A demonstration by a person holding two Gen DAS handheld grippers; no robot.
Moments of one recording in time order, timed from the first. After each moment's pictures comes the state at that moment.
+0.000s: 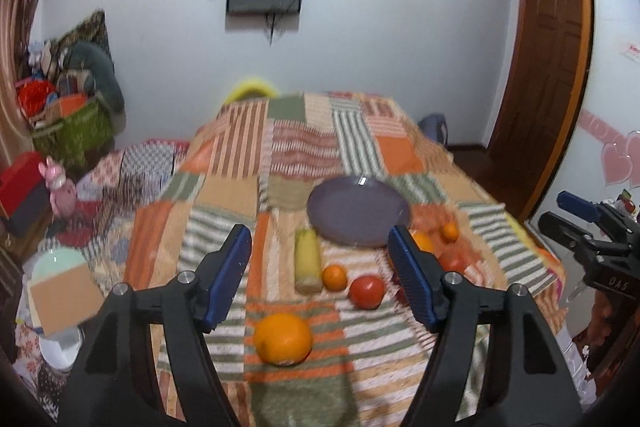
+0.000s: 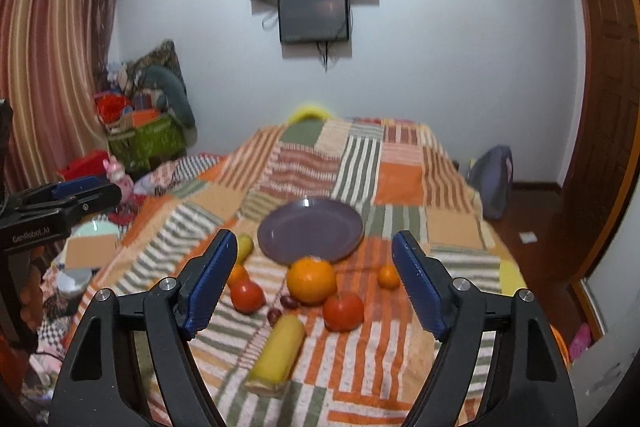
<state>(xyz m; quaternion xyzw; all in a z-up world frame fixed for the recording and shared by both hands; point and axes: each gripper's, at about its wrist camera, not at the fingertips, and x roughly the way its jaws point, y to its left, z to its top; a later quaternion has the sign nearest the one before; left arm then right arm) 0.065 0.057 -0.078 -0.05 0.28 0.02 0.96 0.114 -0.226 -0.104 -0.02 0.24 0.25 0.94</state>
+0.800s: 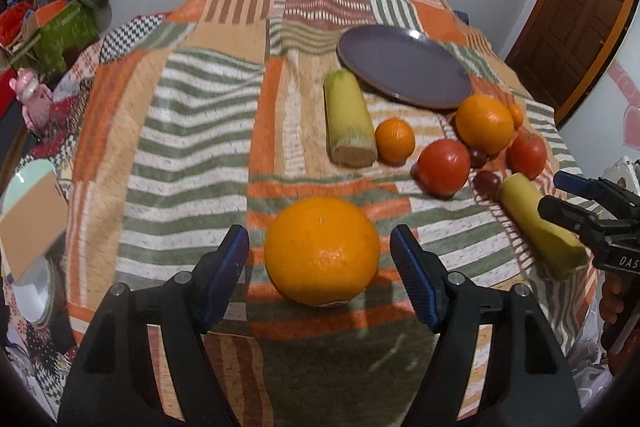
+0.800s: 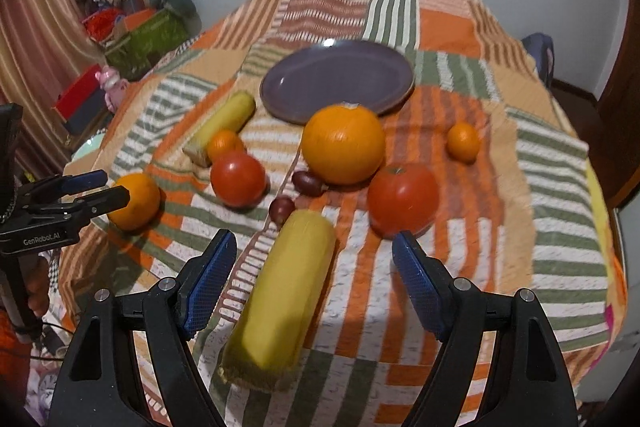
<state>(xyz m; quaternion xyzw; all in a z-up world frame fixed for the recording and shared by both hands) 0.111 0.093 -0.219 -0.08 0.48 0.01 0.88 0.171 -0.180 -0.205 -0.04 0.44 0.28 0.85</state>
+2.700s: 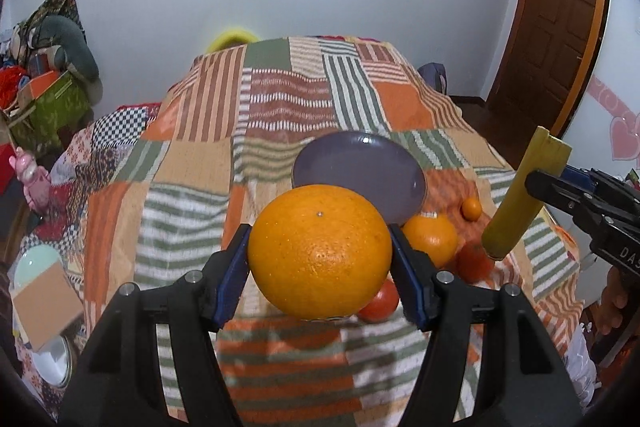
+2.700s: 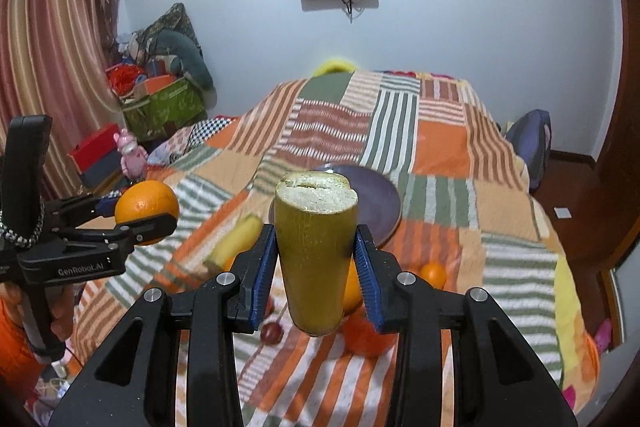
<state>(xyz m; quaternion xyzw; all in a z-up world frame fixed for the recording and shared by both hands) 0.163 0.048 -0.122 -0.03 0.36 0.00 0.93 0.189 -0.194 -0.114 -0.01 0.29 0.30 0.91</state>
